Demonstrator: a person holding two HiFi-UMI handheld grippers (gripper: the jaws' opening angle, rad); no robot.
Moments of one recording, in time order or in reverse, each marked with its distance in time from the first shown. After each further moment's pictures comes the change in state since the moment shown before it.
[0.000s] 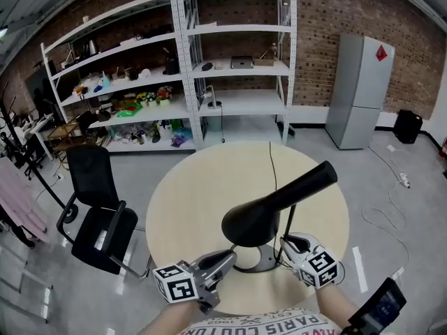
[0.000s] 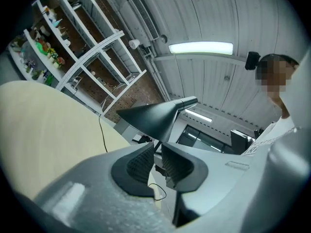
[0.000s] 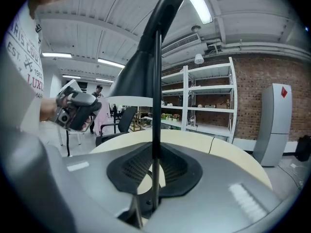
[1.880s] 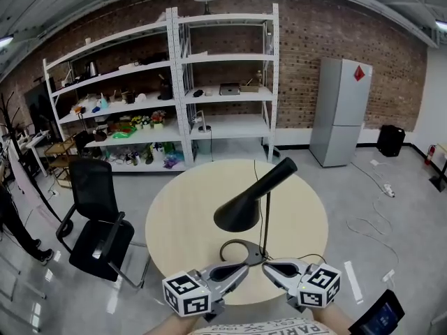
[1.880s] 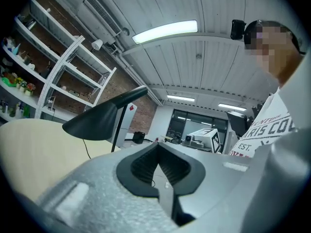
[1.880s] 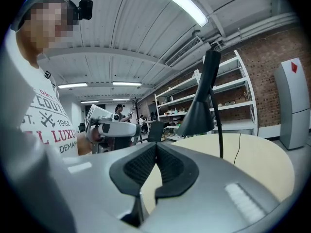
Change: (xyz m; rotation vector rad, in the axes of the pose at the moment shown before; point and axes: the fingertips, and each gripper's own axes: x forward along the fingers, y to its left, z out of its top) left arm -0.007 -0.144 -0.026 0.302 0.106 -0.111; right arm -0.122 0.140 0.074 0.160 -0.107 0.260
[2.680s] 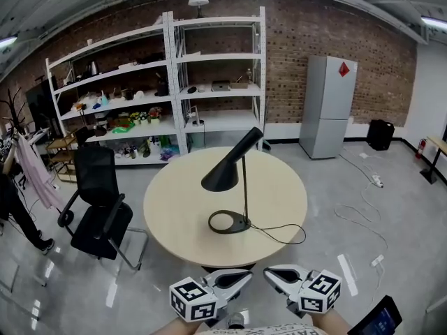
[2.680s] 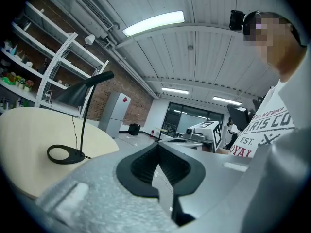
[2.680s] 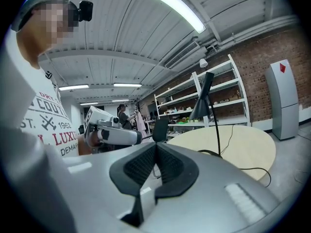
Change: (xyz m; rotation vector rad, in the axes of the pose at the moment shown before) left arm -0.022 -0.169 -0.090 0.008 0.086 -0.024; right arm -0.136 0.118 -0.056 0.038 -0.003 -0.037
